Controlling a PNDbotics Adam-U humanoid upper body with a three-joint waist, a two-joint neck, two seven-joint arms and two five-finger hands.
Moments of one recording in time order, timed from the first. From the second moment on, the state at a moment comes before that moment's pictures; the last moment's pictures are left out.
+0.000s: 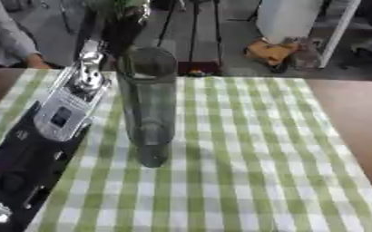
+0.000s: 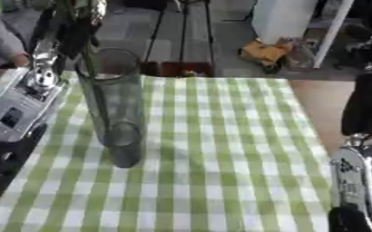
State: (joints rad) left arm -1.14 0.25 -0.27 -1.27 -0.15 0.22 0.23; right arm -0.50 -0.15 -0.19 -1.98 -0.30 -0.42 -0.21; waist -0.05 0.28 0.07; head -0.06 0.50
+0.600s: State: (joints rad) left arm -1.13 0.28 -0.28 -1.29 -0.21 0.23 0.14; right arm -0.50 -0.15 -0.19 -1.98 -0.30 -0.42 -0.22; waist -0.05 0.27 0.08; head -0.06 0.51
